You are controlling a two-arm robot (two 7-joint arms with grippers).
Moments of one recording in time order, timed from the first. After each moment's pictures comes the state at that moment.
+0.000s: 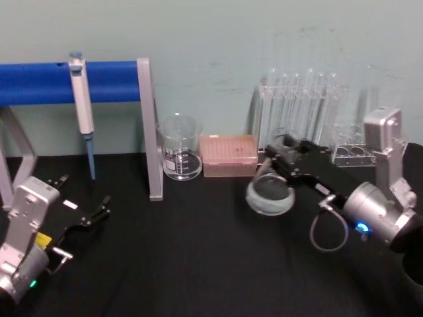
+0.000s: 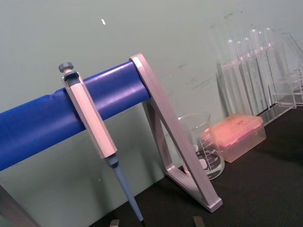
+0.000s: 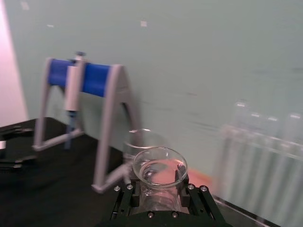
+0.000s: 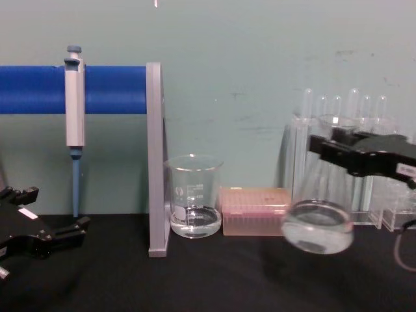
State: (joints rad) left arm -0.20 0.60 0.45 -1.41 -0.25 -0.12 0.03; right arm 0.33 0.37 -0.31 -1.38 0.40 -0.04 0.46
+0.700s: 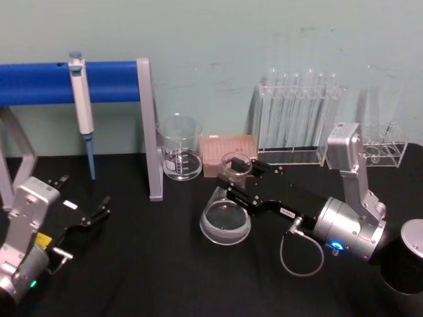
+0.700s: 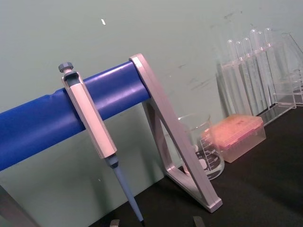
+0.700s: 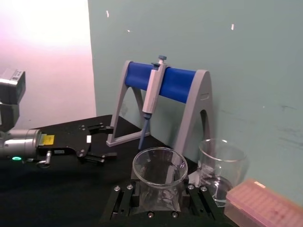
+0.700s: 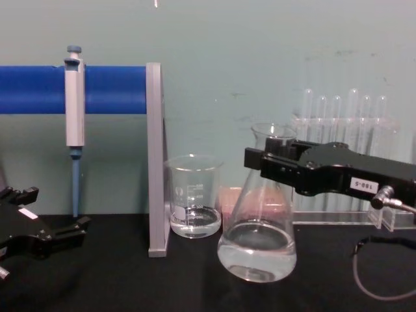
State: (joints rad) left arm -0.20 0.60 0.45 -1.41 -0.25 -0.12 0.03; right arm 0.35 0.40 -0.43 -1.42 0.47 -0.05 0.61
